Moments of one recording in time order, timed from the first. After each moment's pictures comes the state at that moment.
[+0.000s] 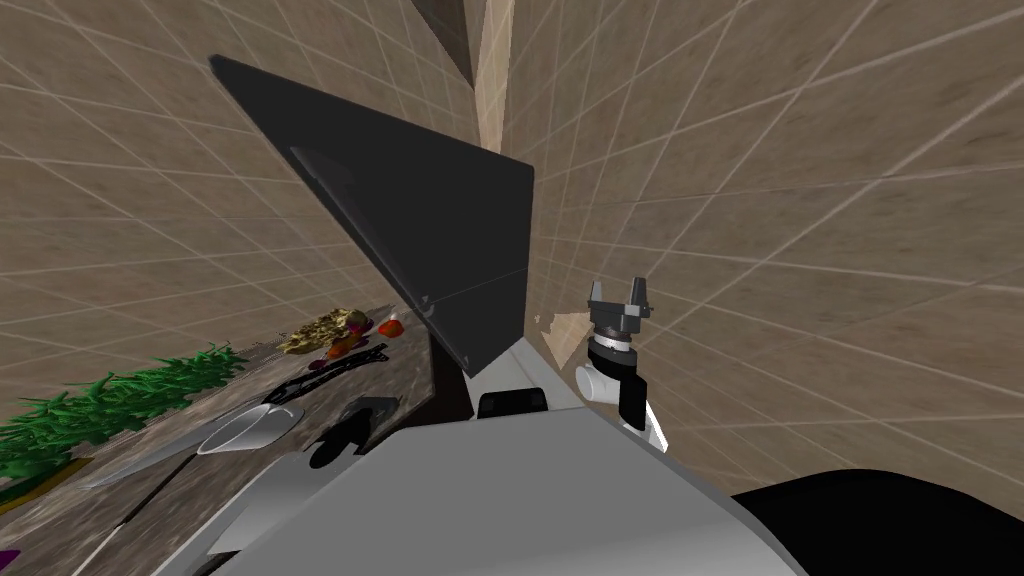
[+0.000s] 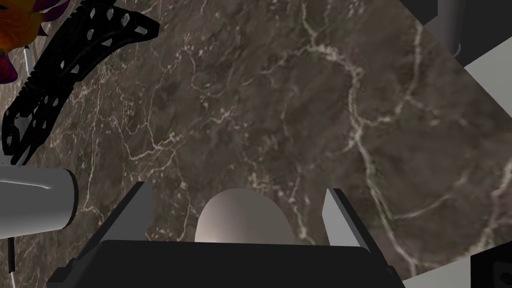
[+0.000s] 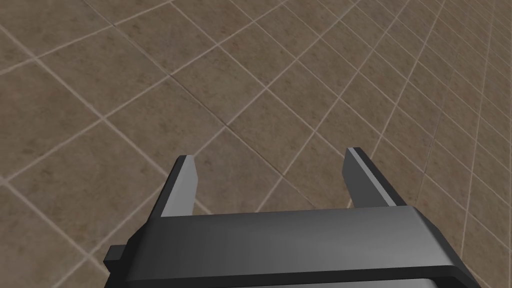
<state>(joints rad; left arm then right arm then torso) 0.84 0.58 0.08 -2.37 -0.15 1.02 1.73 0.49 0.03 -0.02 -2.34 -0.12 -0.62 -0.15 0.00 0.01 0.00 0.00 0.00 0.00</state>
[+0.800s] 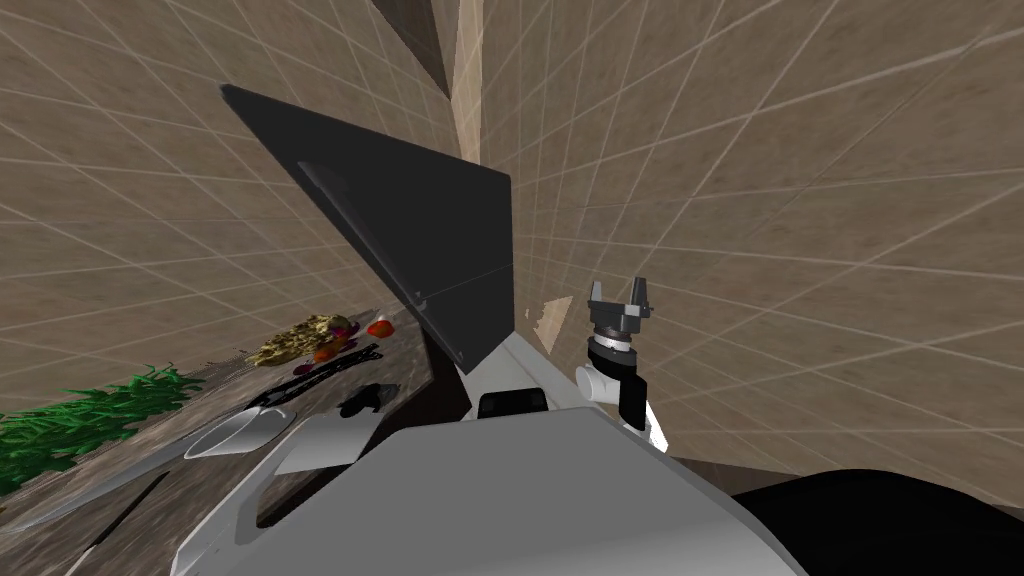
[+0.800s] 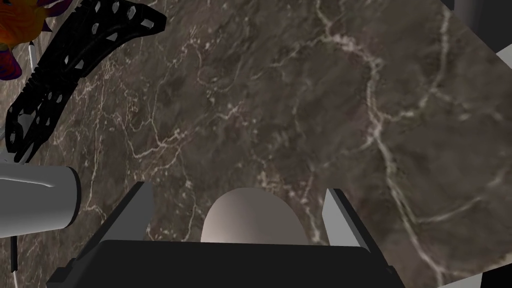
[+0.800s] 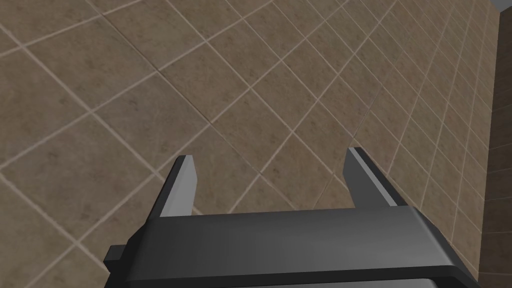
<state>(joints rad) 0.61 0.54 0.14 -2.20 -0.12 1.12 1.70 0.49 0.03 -0.02 -2.34 -0.12 -0.62 -0.15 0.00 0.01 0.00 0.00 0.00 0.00</state>
